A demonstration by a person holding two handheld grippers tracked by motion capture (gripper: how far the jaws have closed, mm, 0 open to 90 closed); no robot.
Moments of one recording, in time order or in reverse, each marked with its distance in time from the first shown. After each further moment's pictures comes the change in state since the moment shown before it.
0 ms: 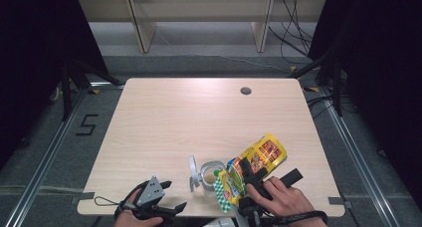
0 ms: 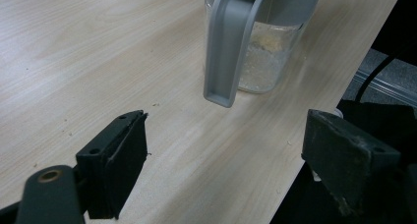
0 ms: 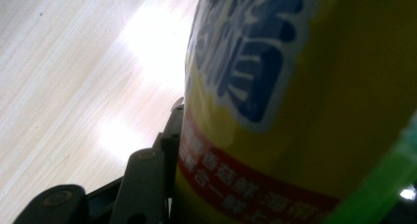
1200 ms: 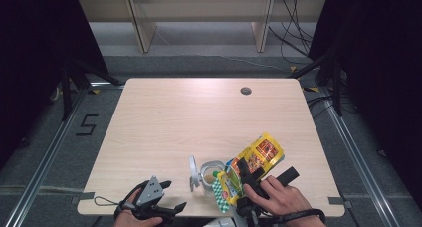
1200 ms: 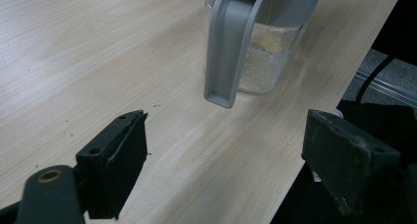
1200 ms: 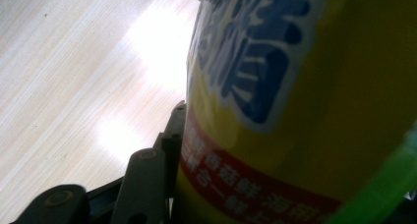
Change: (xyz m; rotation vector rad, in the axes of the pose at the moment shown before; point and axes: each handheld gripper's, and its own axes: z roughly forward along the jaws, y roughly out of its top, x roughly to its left) left arm -0.001 0.000 0.000 -0.017 -0.003 -0.013; right arm -0.005 0.004 0.003 -0.012 0.028 -0.077
